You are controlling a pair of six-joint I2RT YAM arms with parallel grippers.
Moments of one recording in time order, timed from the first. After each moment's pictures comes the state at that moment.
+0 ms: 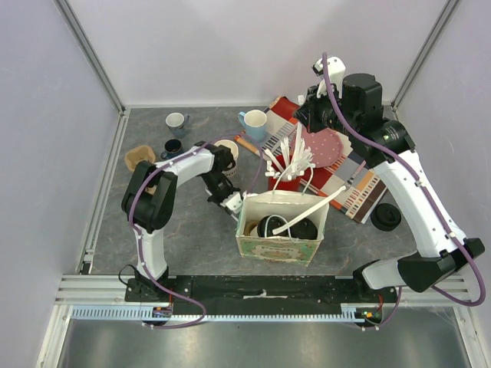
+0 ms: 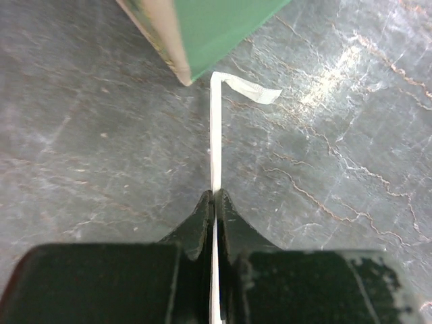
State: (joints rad) left arm -0.50 1.97 1.34 -1.17 0.59 1.97; right arm 0.43 1.40 1.73 -0.64 -0.18 0.09
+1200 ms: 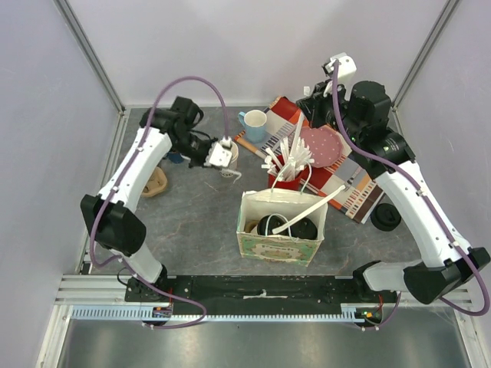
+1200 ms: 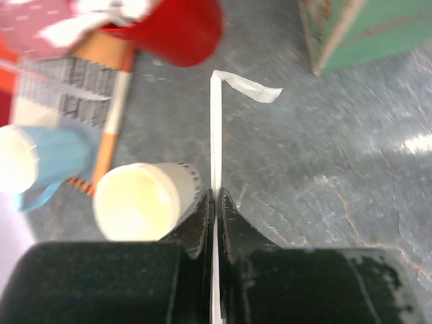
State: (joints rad) left arm -0.34 1.67 1.67 -1.35 0.69 1.70; right arm 0.43 1.33 1.58 -0.37 -0.13 0.08
